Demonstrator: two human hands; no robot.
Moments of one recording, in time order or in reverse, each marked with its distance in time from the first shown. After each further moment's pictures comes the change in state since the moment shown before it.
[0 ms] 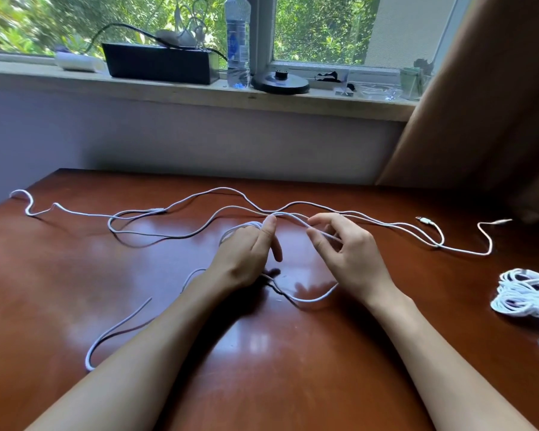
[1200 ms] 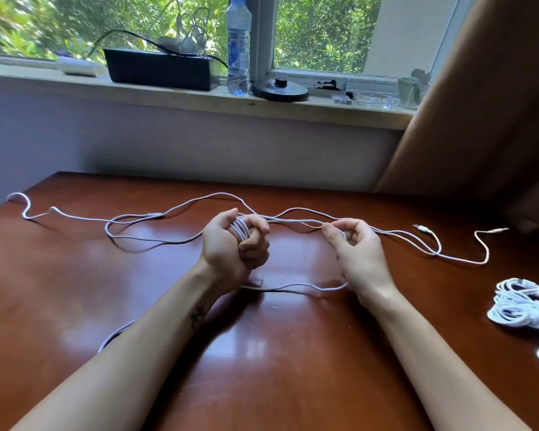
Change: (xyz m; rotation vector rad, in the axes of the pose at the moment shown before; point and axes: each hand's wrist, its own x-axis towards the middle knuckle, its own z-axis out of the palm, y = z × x) left_hand 0.010 0.018 -0.016 -1.489 -0.110 -0.335; right_hand 0.009 0.007 0.002 0.463 0.146 0.536
